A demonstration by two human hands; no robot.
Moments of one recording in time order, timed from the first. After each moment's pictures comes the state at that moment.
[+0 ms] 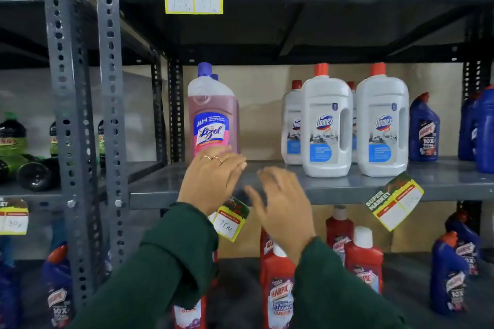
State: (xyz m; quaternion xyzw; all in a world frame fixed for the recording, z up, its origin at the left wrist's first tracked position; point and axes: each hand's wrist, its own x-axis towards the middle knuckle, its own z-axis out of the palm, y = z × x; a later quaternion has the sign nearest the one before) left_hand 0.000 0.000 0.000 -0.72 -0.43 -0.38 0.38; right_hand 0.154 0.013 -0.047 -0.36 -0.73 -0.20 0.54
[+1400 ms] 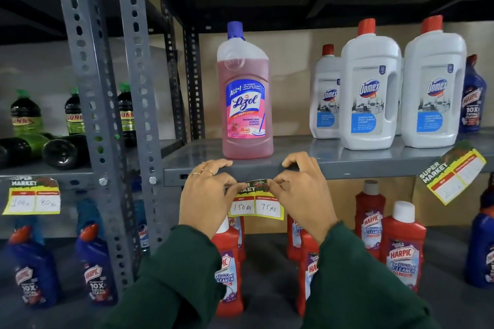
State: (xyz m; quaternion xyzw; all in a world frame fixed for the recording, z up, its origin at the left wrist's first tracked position) left_hand -0.066 -0.002 -0.066 -0.66 -0.56 -0.45 0.21; right_hand 0.104 0.032 -0.067 -0.42 -0.75 -0.07 0.51
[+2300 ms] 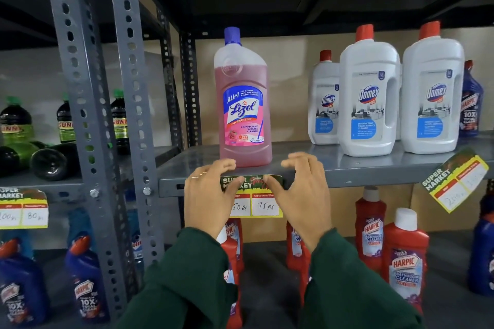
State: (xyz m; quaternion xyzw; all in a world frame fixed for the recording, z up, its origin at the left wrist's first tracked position) left_hand -0.058 0.015 -0.061 -0.61 -0.54 -0.57 0.14; right_hand 0.094 0.040 -0.066 -0.43 -0.68 -0.04 0.60
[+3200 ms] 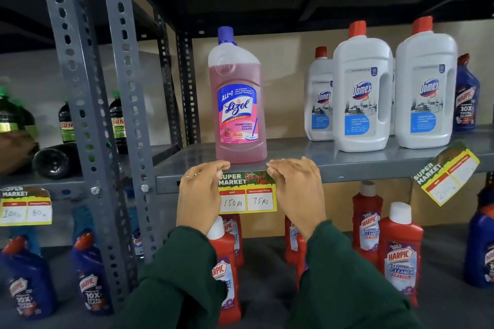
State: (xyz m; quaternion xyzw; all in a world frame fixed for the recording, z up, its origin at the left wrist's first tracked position) left_hand -0.068 0.015 -0.067 -0.63 -0.53 -0.56 0.12; right_hand 0.104 0.046 -0.066 -0.41 -0.73 -0.09 0.54
